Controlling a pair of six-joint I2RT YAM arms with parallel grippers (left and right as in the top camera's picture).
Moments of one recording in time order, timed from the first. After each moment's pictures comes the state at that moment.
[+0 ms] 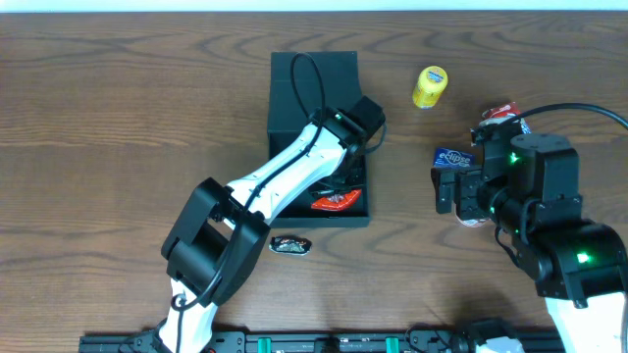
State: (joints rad) left arm -0.73 2.07 1.62 -1.08 0.07 -0.85; right arm 0.18 0.96 1.12 -0.99 0.01 0.06
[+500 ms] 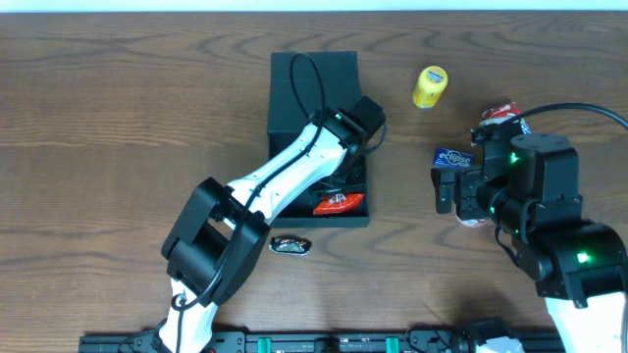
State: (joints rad) left arm -0.73 2.07 1.62 -1.07 0.07 -0.87; right arm 0.18 0.96 1.12 -0.99 0.01 0.06
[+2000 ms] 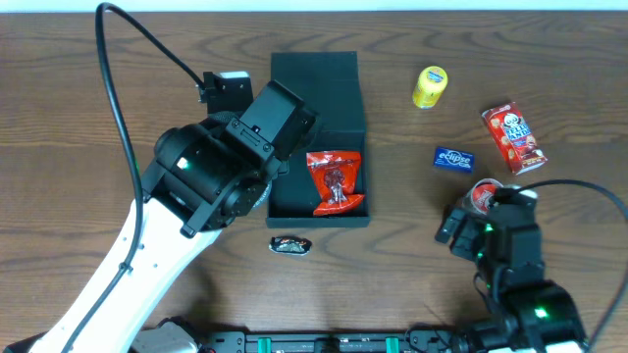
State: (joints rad) left arm -0.71 1.47 1.85 -1.56 -0.57 -0.72; right arm 0.18 0.62 0.55 -0.78 0.22 0.49
